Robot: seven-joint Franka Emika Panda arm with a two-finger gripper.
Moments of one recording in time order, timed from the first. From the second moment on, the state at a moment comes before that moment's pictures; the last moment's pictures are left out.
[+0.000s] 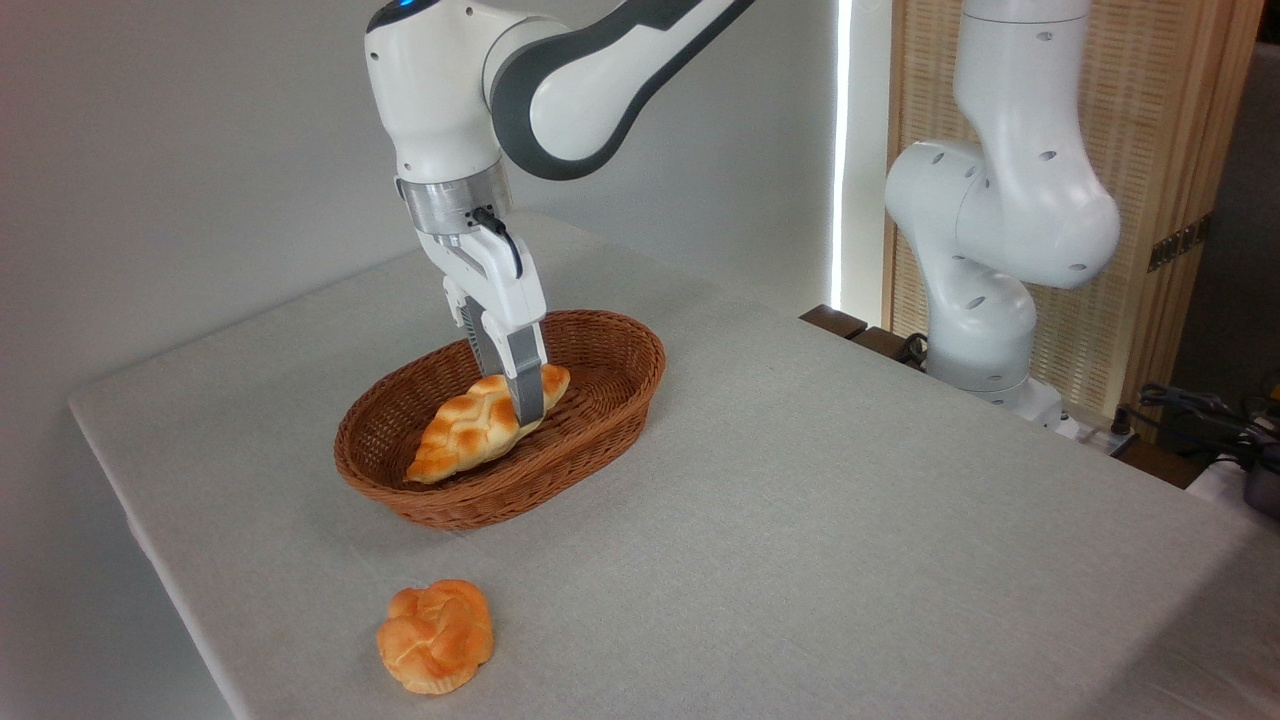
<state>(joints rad) -0.12 -0.07 -0.29 -2.11 -0.03 2.03 0.51</state>
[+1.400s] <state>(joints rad) -0.04 -0.05 -0.06 -1.63 -0.02 1.57 0.65</state>
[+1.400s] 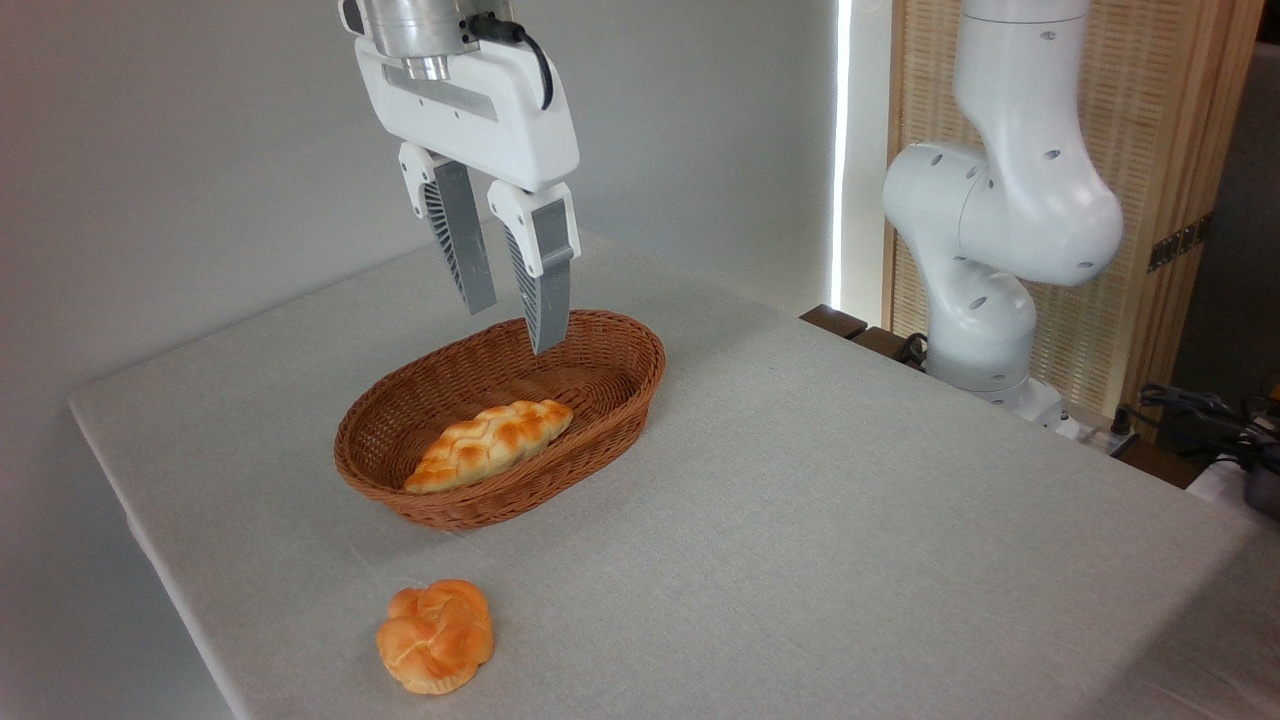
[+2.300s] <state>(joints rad) -0.03 0.00 -0.07 -1.57 -0.03 1.54 0.66</state>
